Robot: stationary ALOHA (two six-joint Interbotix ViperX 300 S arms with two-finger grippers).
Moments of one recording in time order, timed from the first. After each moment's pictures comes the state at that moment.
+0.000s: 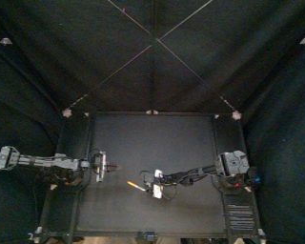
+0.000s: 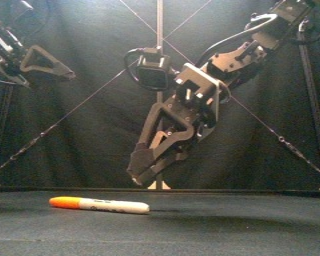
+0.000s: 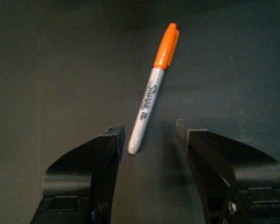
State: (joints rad) left arm 0.02 -0.81 1.27 0.00 -0.28 0.00; right arm 0.10 0.28 0.48 0.21 -0.05 0.06
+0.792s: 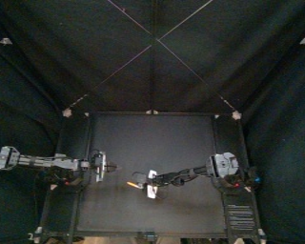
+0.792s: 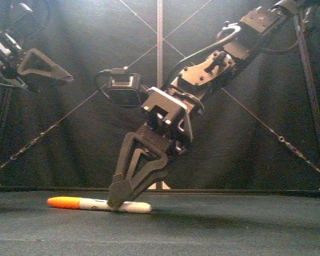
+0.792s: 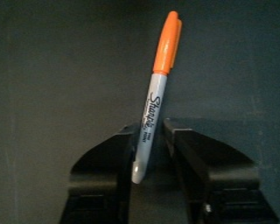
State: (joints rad) left arm 0.02 -0.81 1.28 0.00 -0.28 0.00; right arm 0.10 0.41 0.33 0.18 0.12 0.06
